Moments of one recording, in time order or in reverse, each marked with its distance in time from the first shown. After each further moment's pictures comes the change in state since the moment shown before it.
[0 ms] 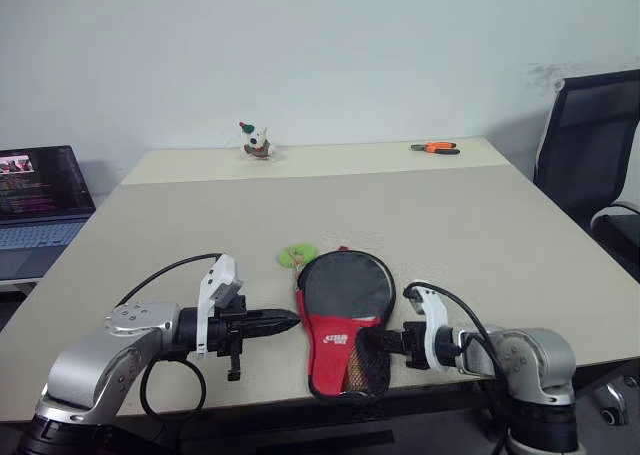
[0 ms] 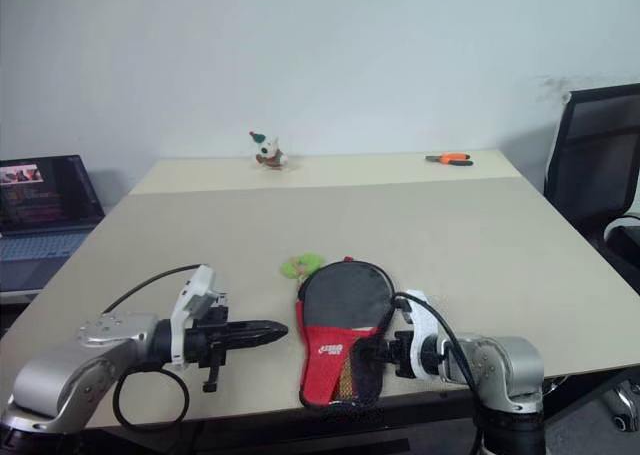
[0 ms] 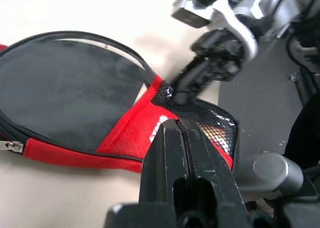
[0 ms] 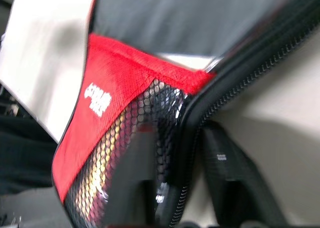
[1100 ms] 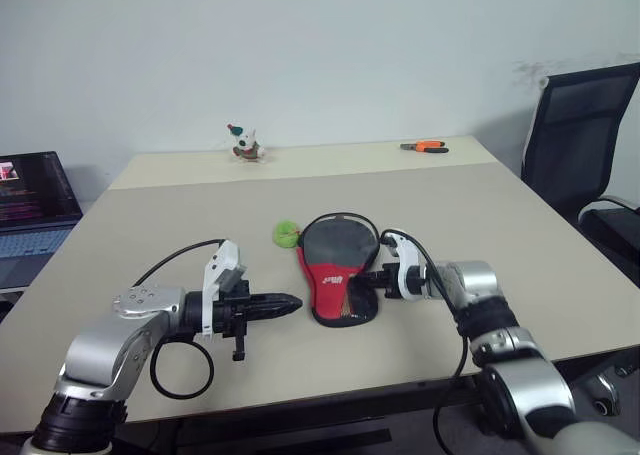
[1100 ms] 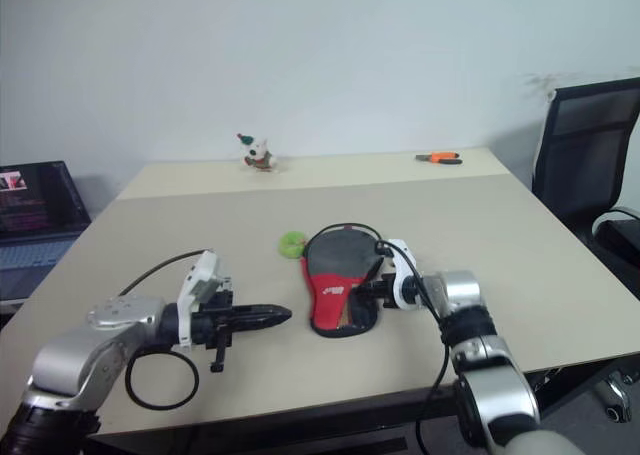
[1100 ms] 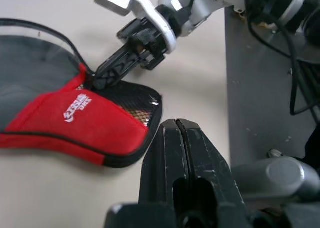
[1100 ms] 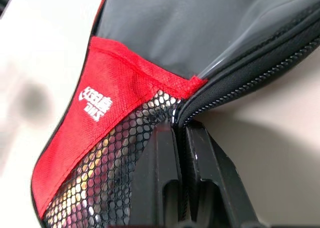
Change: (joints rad) left arm -0.056 -0.036 -0.007 0.055 0.062 -0.033 -0.068; right arm -0.418 -0.006 0.105 0.816 -0.265 -0.529 0.242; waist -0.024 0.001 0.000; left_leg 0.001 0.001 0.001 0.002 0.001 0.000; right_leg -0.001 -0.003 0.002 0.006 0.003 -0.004
